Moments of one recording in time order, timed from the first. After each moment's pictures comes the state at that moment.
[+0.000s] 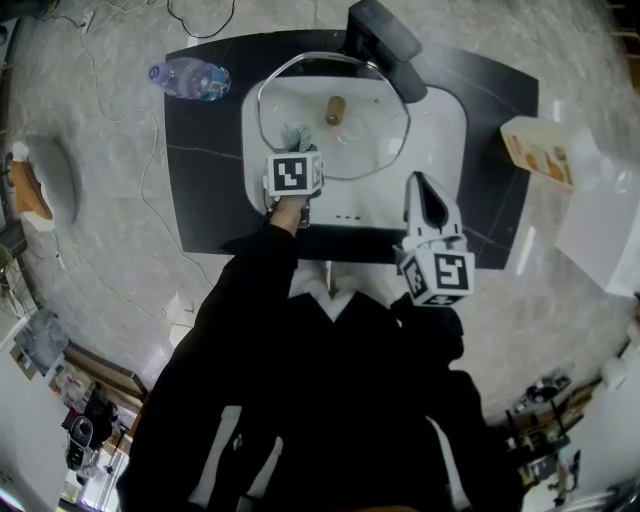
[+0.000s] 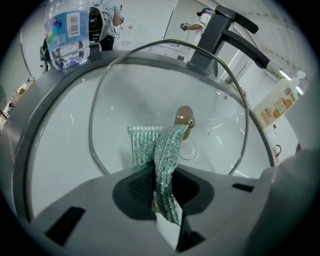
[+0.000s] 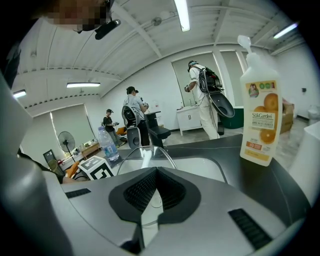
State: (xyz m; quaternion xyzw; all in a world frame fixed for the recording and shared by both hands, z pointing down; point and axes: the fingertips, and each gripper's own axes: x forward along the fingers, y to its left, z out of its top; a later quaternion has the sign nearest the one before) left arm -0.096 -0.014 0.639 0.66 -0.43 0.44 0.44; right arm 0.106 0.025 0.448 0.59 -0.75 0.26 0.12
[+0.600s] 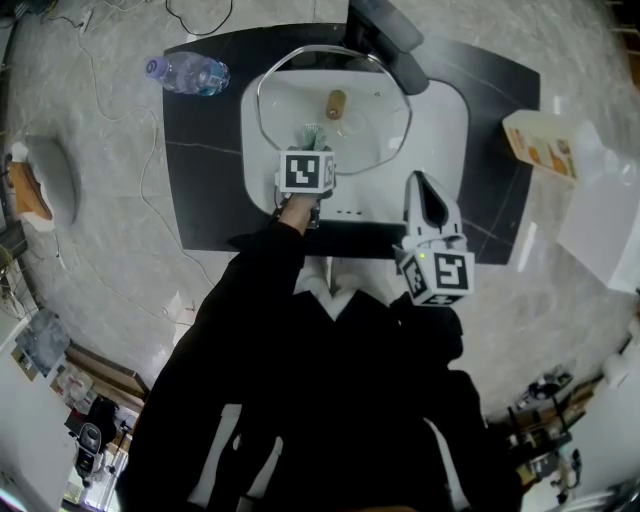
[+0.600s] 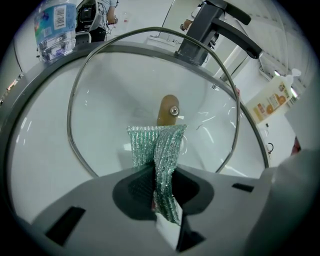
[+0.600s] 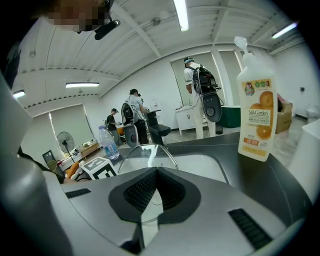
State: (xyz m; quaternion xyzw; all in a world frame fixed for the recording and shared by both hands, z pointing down) left arm -0.055 0.006 0.643 0.67 -0.38 0.42 0.47; right arm 0.104 0.035 0.452 0.60 -0.75 0.26 0.12
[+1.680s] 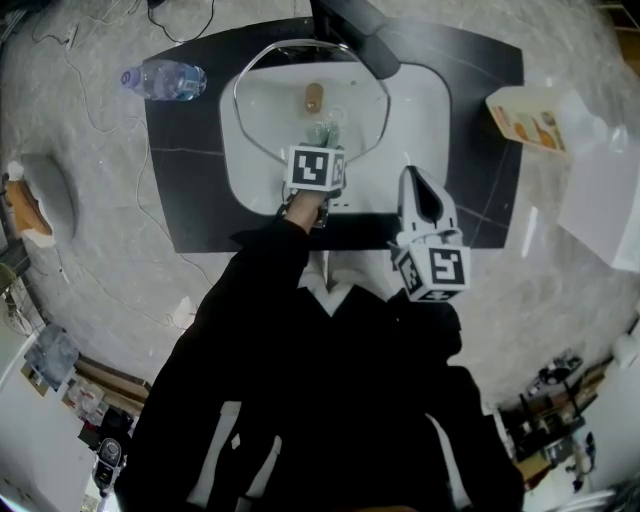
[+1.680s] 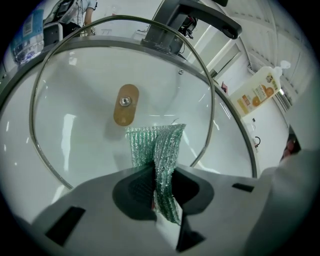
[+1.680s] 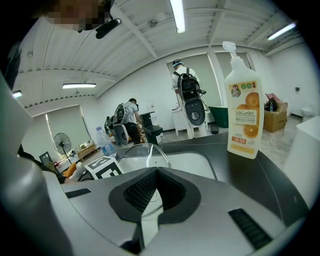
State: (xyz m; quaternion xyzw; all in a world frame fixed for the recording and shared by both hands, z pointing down) left arm 0.009 0.023 0.636 0.71 -0.32 0.42 0.47; right arm 0.122 0.051 0.451 0.61 -0.74 0.26 0.12
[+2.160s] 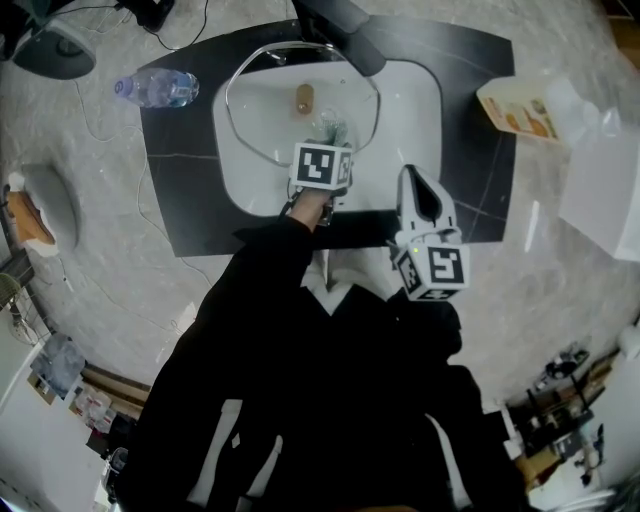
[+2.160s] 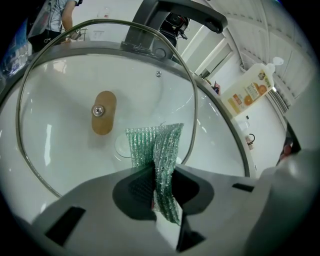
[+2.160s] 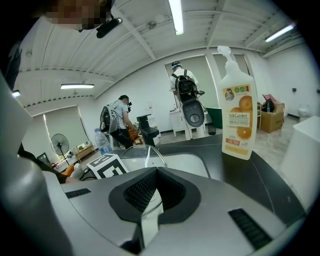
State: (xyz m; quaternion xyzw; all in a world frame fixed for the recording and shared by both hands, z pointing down) left arm 0.040 0.021 0.624 0.73 -0.29 0.41 0.46; right arm 0.132 0.057 0.446 0.62 -0.73 0.26 0.11
